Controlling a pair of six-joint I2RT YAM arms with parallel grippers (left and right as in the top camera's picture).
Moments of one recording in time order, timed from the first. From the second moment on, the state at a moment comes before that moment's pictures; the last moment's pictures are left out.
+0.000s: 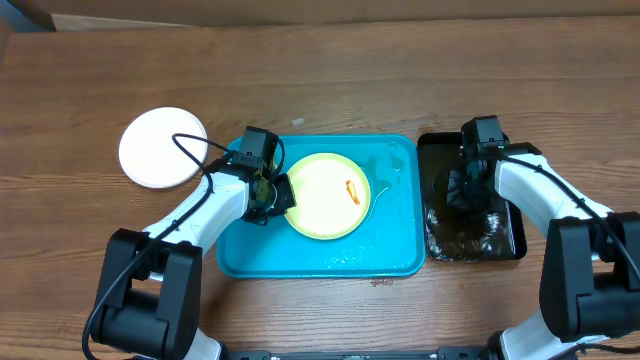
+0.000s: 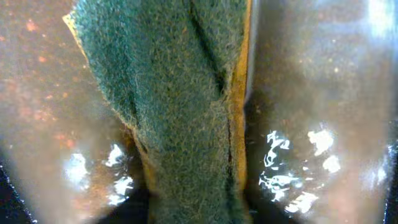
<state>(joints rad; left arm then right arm) -0.28 1.72 0.96 -0.58 0.16 -0.55 0.09 1.76 1.01 -0.73 0.06 0.28</state>
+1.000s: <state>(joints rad) -0.28 1.72 0.96 -0.58 0.16 -0.55 0.09 1.76 1.03 -0.50 0.10 0.25</state>
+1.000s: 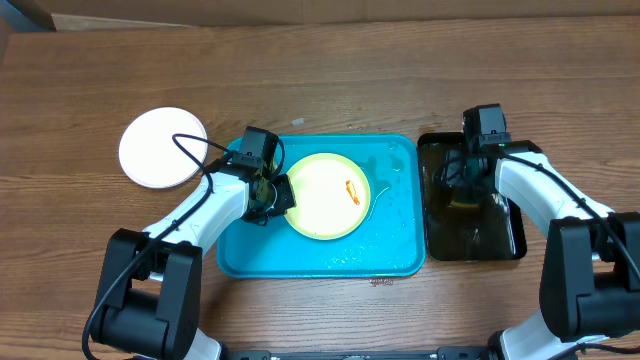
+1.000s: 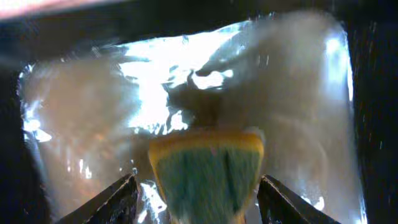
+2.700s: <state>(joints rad) -0.28 1.72 0.96 -0.58 0.16 -0.55 0.09 1.78 1.00 -0.62 0.10 0.23</state>
